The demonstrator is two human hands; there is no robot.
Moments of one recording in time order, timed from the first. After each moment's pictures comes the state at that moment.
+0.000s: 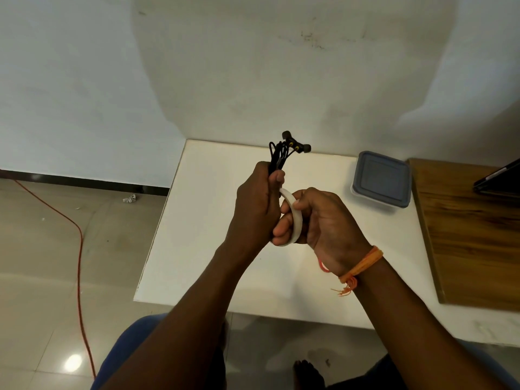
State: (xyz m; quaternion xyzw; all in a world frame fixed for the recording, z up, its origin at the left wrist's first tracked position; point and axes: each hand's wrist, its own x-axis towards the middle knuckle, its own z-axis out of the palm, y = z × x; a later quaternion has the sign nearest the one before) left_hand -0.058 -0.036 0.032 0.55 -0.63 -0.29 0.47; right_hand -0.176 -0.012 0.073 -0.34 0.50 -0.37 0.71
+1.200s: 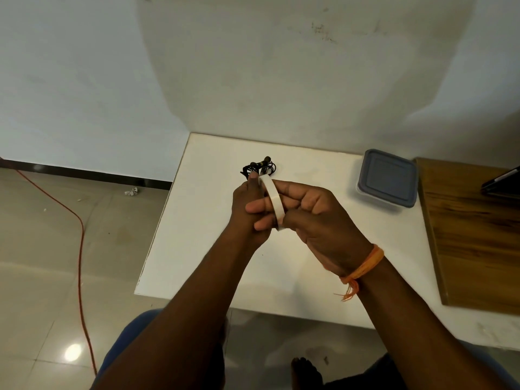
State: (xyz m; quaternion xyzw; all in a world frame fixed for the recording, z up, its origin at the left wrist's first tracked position) left_hand -0.050 -0.037 0.030 0.52 -0.19 -0.67 0.49; right_hand -0.166 -0.011 0.065 -0.51 0.43 -0.36 0.65
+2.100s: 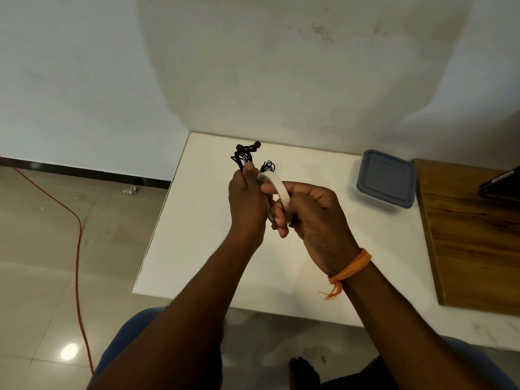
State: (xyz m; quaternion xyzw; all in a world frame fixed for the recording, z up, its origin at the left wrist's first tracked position) left_hand -0.056 -0.043 0.025 0.58 -0.31 -0.54 0.53; right_hand -0.160 -0.012 0.052 -0.48 0.46 -0.43 0.61
